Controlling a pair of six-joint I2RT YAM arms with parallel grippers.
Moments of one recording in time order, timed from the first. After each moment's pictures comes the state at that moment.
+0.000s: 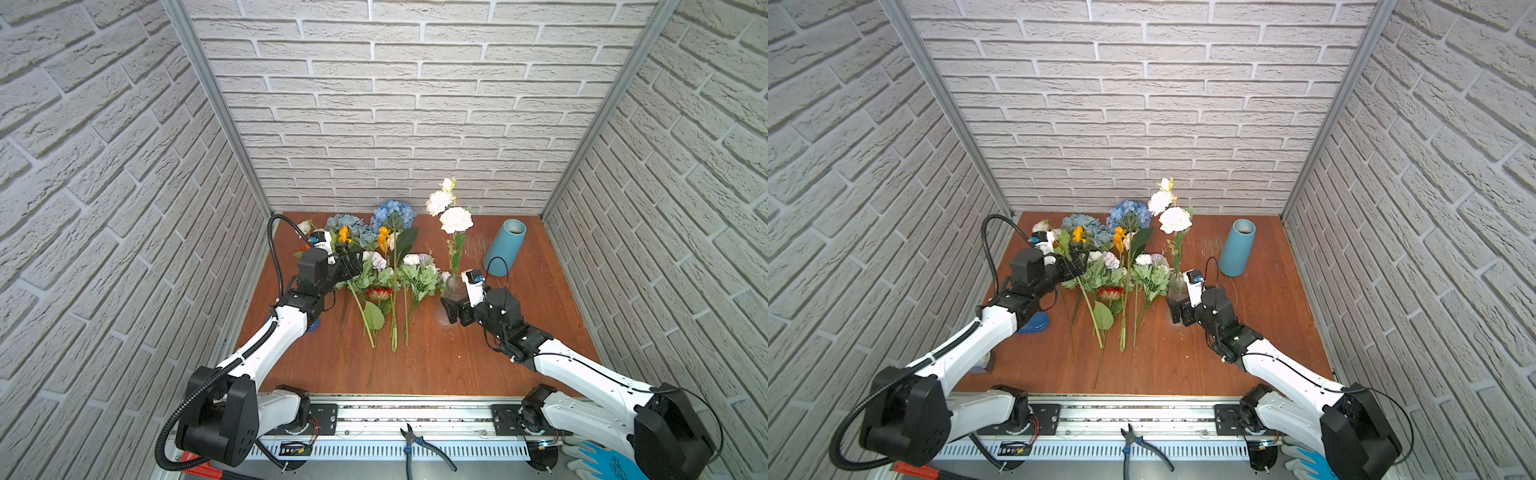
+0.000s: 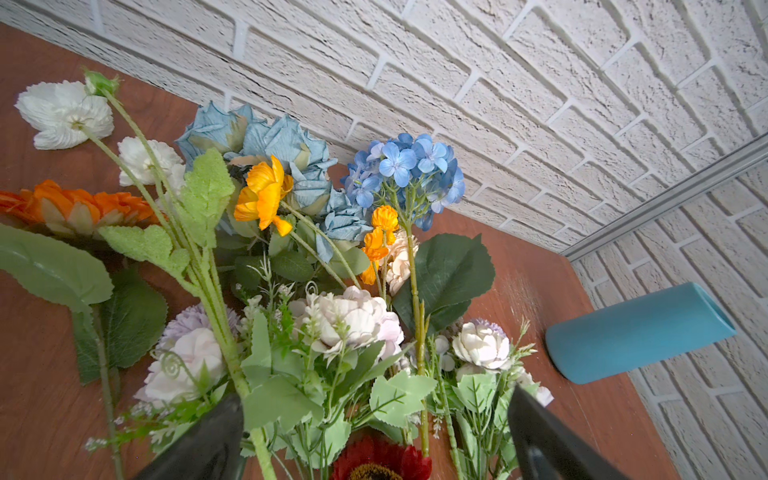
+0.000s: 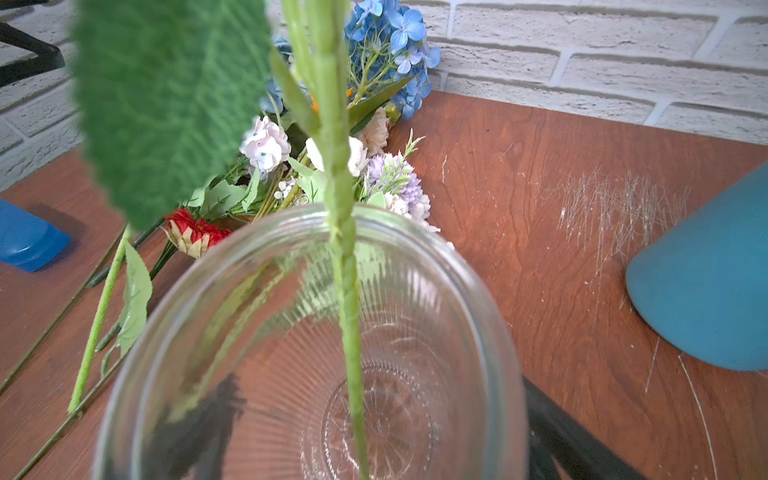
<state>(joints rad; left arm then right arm) -0.27 1.20 0.74 0.07 0.07 -0.51 0.52 1.01 0.47 0.07 0.07 0.17</state>
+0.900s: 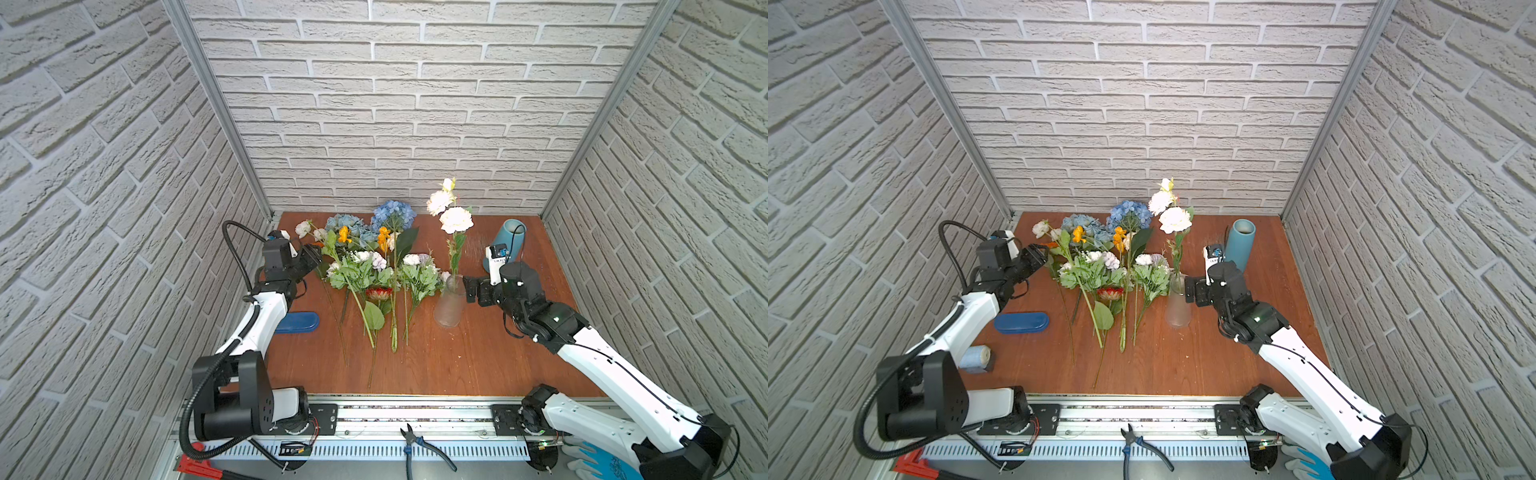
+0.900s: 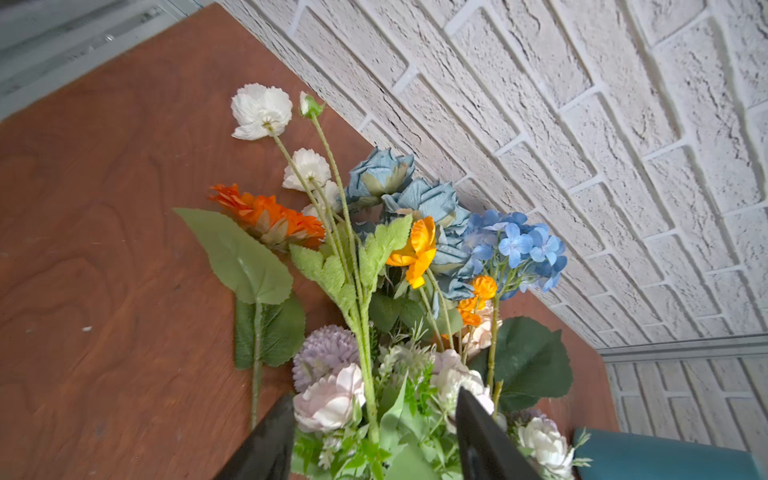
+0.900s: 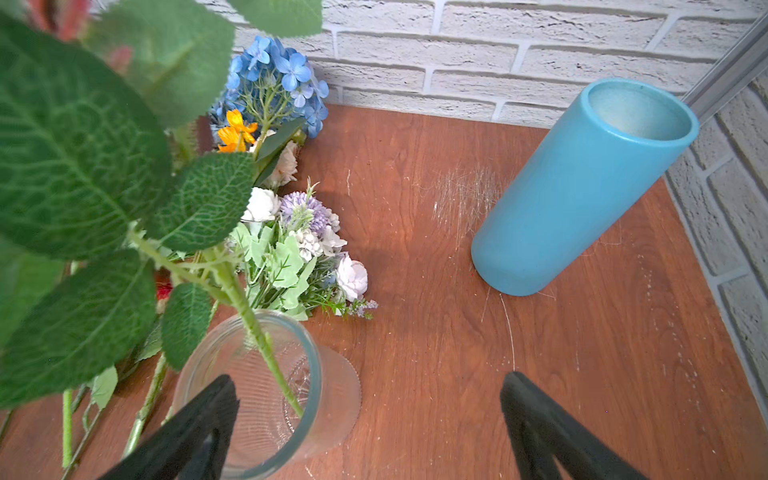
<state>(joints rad) 0.08 1.35 0.87 -0.03 0.26 -0.63 0.49 0.99 0.91 -0.54 0.32 0.25</state>
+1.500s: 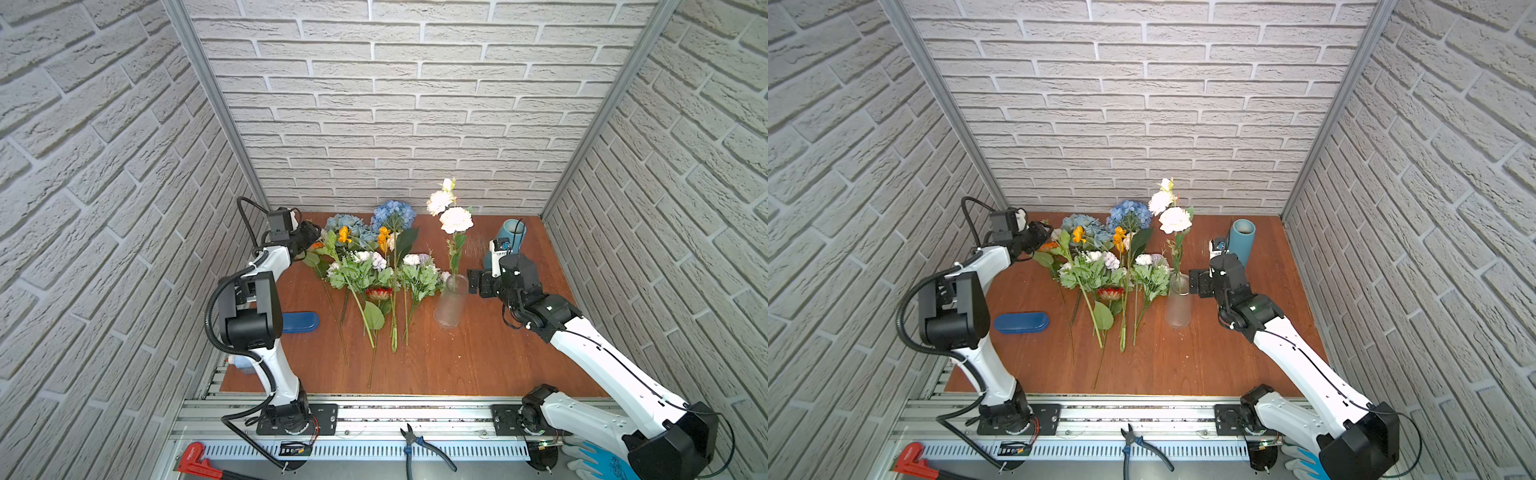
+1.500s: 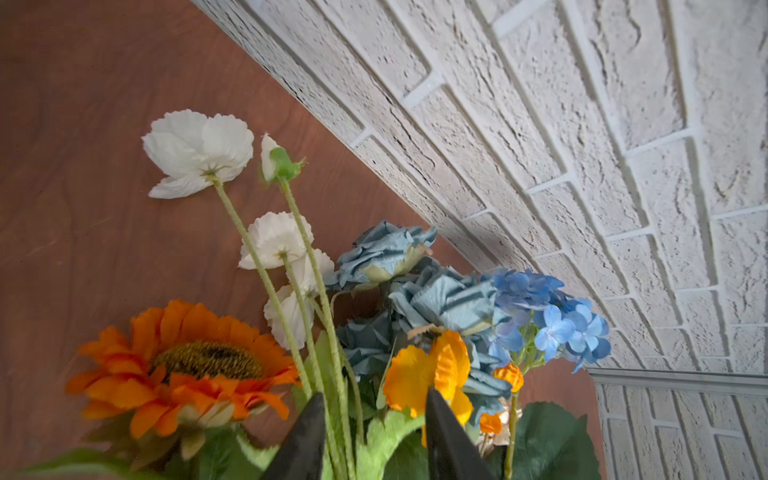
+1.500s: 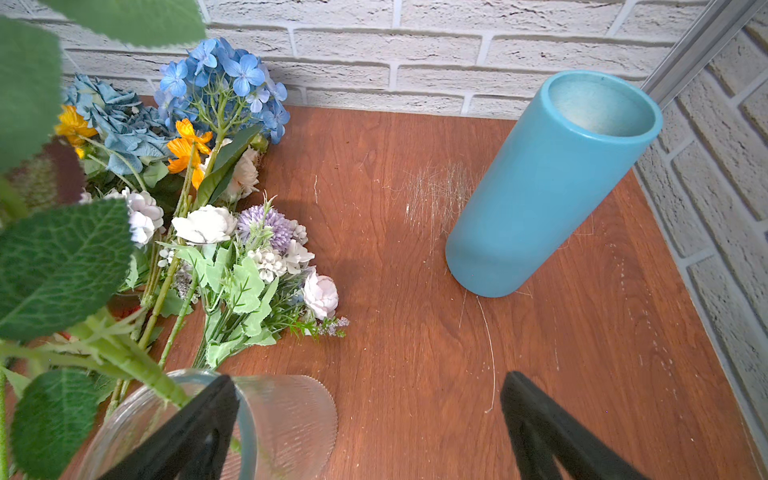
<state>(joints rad) 0.12 1.89 1.34 -0.05 0.39 -0.63 0.41 1.04 0.91 -0.49 0.32 0.25</state>
